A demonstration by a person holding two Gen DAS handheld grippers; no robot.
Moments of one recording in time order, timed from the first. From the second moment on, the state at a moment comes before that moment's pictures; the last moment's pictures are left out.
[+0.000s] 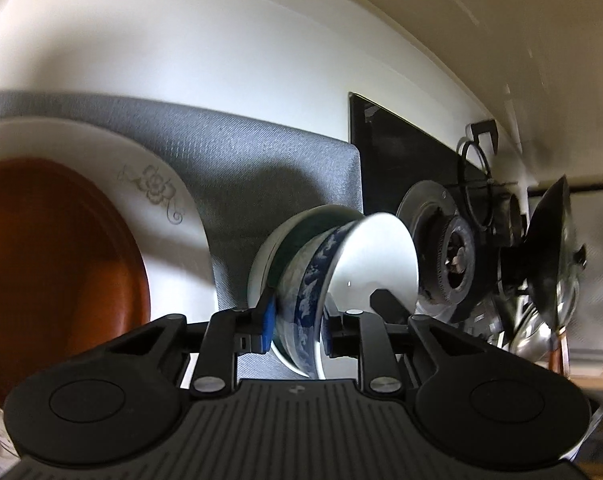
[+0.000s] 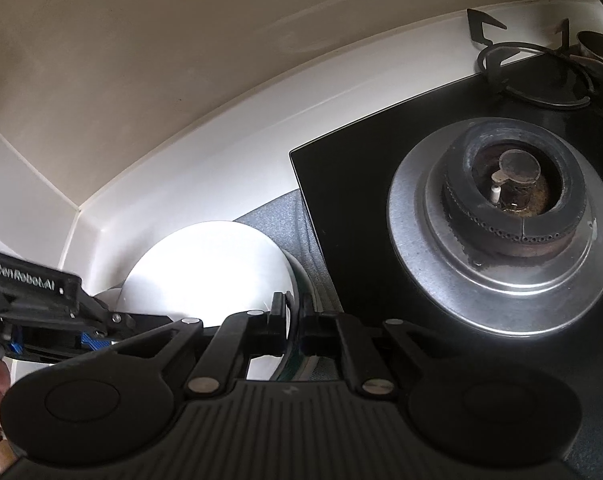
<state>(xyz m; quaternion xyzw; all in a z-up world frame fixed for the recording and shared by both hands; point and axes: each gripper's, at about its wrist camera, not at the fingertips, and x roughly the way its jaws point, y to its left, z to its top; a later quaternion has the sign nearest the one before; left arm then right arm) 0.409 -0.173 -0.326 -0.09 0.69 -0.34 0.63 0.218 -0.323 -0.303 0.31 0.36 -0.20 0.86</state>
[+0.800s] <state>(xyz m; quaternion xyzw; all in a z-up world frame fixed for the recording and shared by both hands) 0.397 -0.144 -0.322 -0.15 0.69 -0.30 0.64 0.224 -0.310 -0.310 0.27 0.36 -0.22 0.86</state>
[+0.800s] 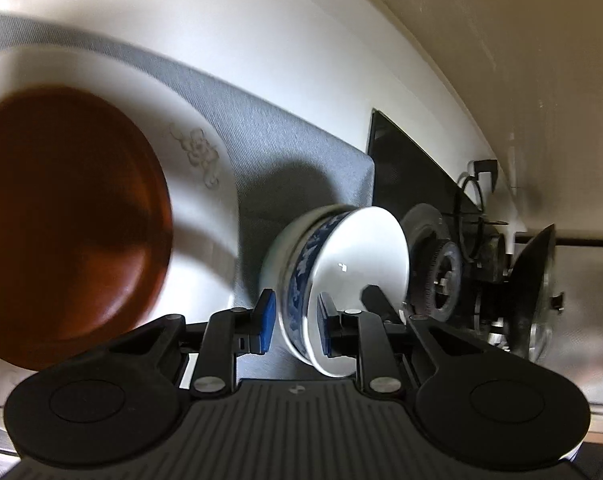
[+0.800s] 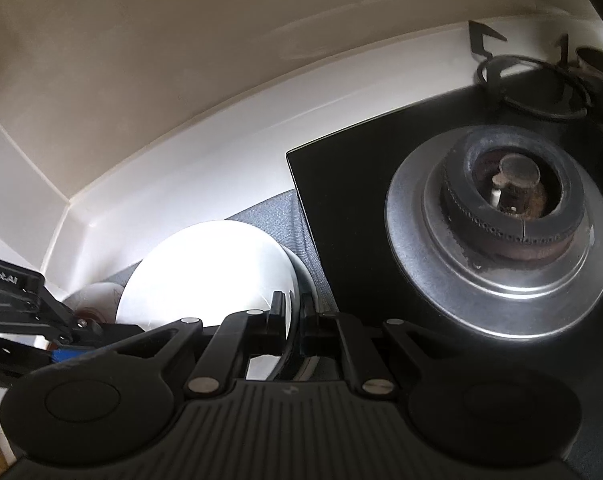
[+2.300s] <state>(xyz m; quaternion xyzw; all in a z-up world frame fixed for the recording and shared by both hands) 0.369 -0.200 -0.336 0.06 0.64 -0.34 0.68 0.211 -0.339 -0.326 0.36 0.41 -0.18 0.82</state>
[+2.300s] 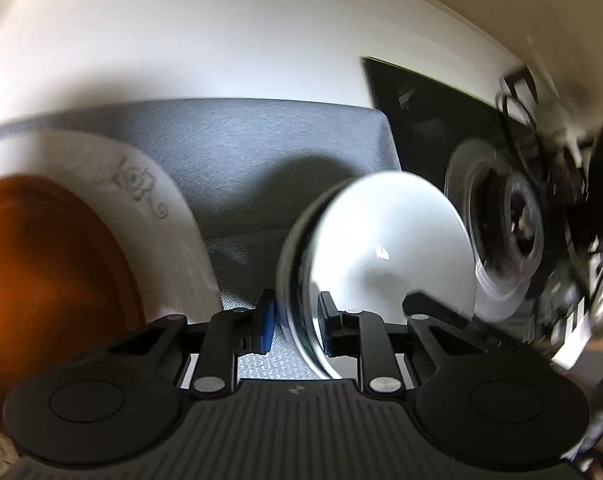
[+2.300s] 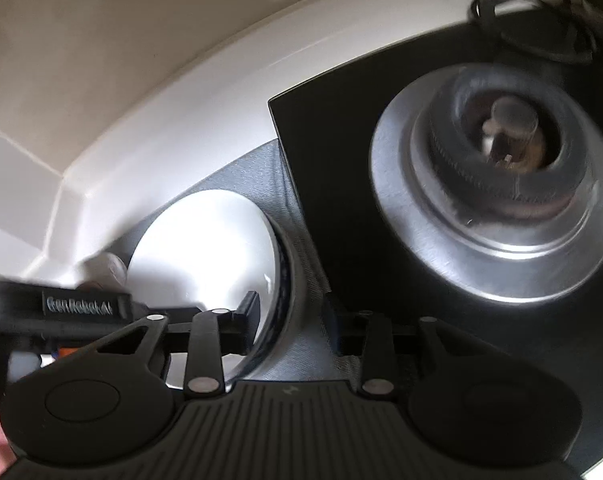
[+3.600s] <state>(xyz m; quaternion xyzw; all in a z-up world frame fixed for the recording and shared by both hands) 0.305 -0.080 -0.229 0.05 0.59 -0.30 0.75 0.184 -0.232 -0.235 0.31 0.40 -0.10 0.86</state>
